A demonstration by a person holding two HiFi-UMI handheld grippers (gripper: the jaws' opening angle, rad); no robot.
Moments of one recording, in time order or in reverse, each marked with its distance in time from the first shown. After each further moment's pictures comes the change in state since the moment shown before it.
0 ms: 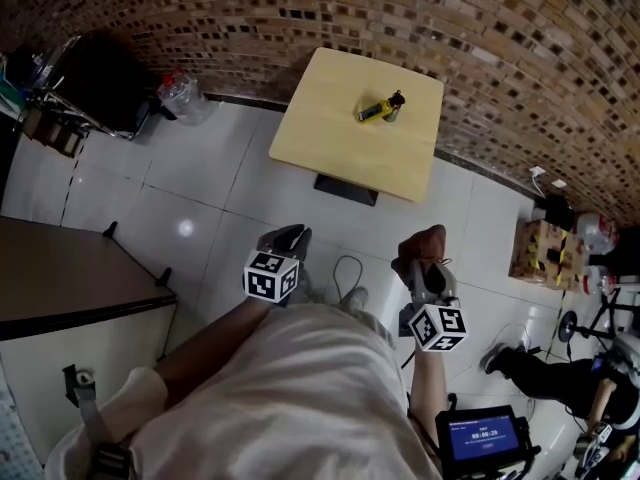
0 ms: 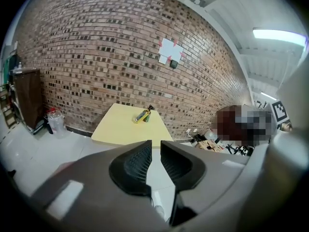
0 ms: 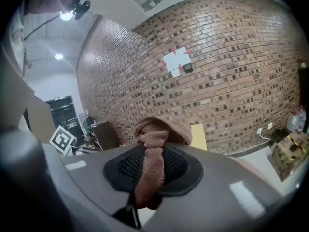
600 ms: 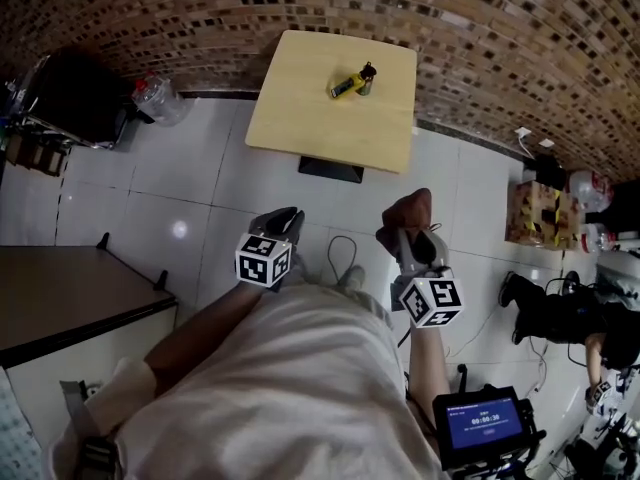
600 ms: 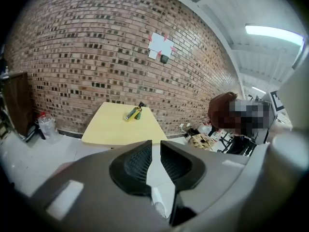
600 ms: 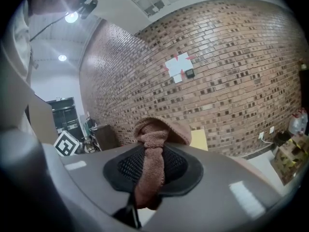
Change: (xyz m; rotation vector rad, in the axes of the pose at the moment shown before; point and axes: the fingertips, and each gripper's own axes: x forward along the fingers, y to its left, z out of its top) left arm 0.017 -0.026 0.000 0.063 0.043 -0.071; right arm -0.001 0.009 0.021 -0.023 -0.053 0.028
